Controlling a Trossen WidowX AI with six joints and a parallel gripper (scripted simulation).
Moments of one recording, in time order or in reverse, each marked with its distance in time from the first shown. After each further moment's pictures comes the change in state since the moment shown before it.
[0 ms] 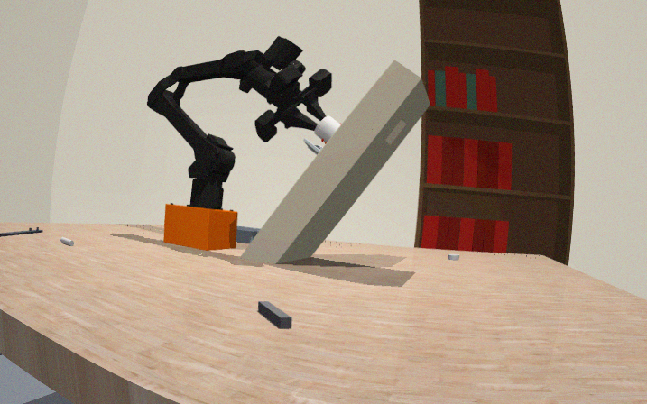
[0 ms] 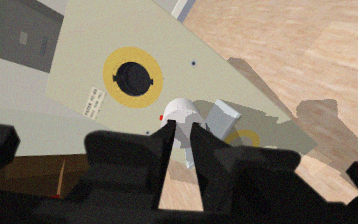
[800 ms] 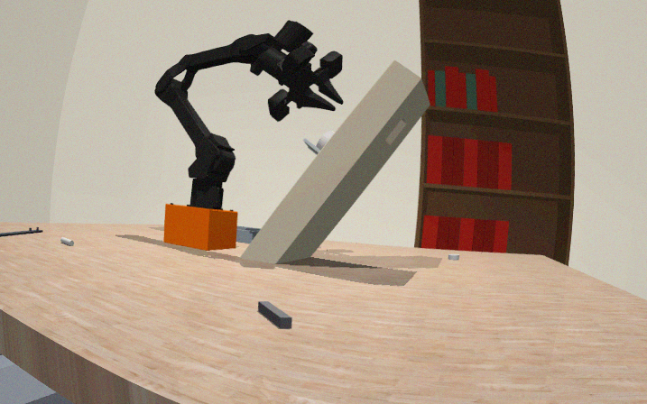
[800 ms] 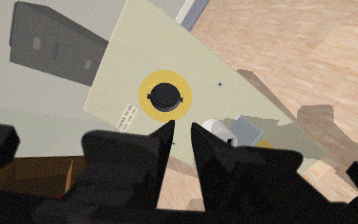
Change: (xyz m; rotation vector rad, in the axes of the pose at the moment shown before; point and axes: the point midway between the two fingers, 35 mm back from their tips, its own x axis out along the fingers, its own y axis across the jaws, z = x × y) arm -0.007 0.042 0.020 -0.002 -0.006 0.016
